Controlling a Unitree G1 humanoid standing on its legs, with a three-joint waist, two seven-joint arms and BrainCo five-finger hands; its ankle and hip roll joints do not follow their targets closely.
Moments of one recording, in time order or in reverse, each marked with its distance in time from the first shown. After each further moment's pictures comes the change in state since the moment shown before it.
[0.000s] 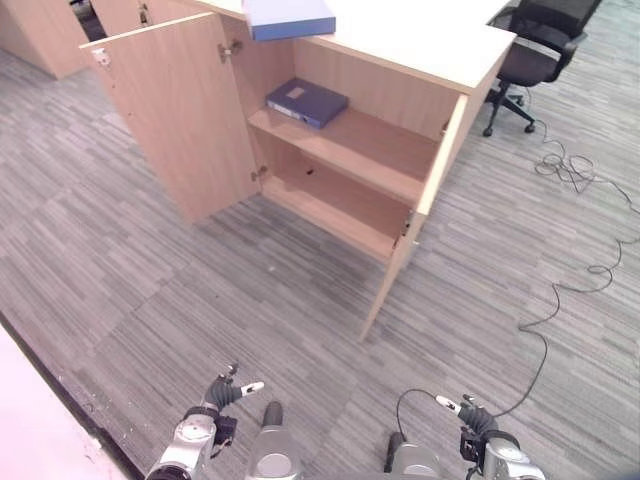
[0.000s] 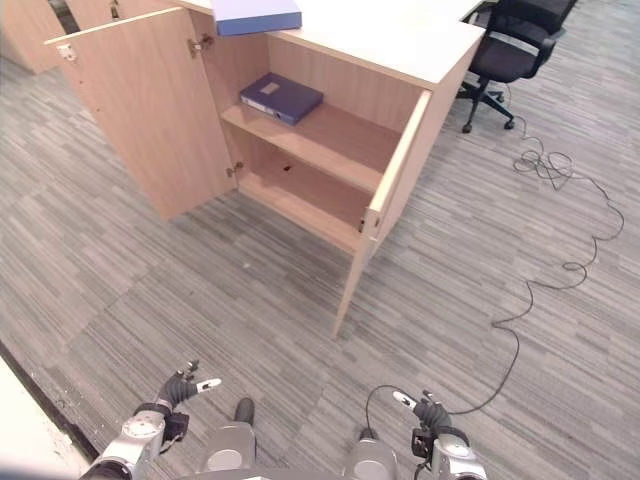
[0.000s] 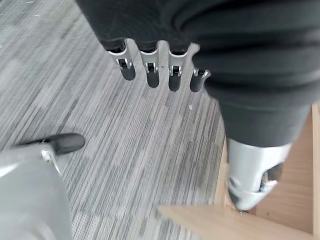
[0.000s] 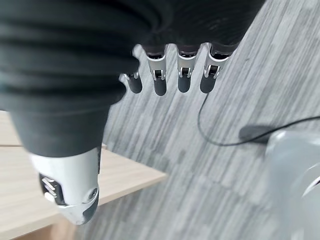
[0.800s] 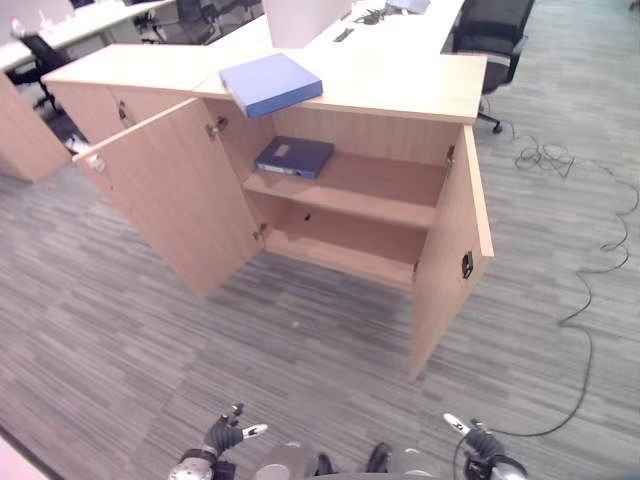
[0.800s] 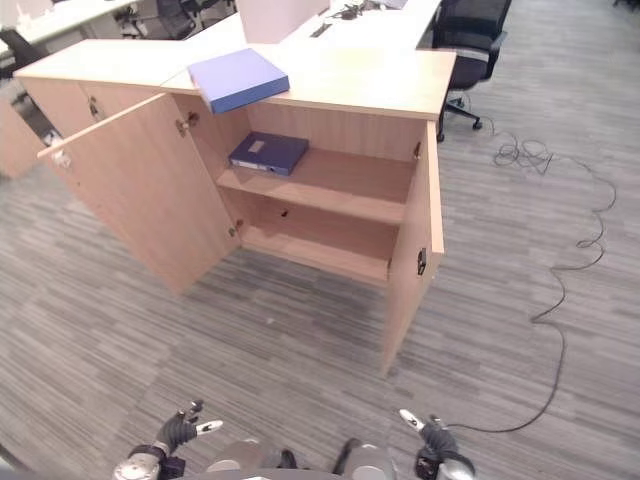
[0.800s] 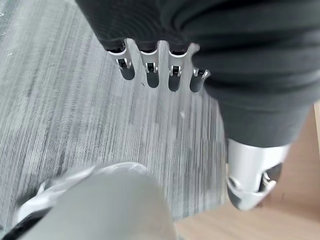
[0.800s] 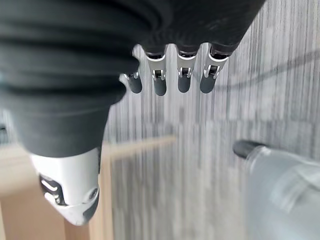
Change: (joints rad) left arm 0.208 -0.078 -0.002 -0.102 -0.004 0.029 -0.054; right arm 0.049 -0.090 0.003 0.005 0.040 0.005 0.002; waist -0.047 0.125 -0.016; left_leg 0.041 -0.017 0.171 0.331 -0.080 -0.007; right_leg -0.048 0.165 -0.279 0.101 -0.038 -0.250
